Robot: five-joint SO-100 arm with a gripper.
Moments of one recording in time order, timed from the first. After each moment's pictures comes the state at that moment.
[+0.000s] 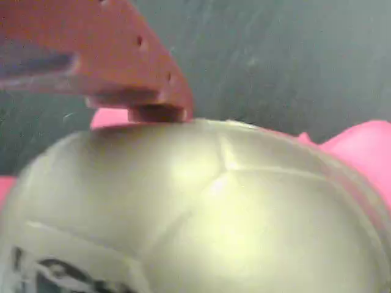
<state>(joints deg) 33.0 55.9 70.3 87.2 29.2</state>
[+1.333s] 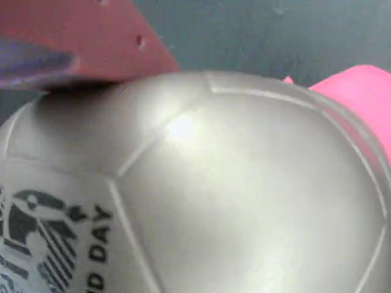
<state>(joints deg) 33.8 76.4 65.9 93.7 23.1</state>
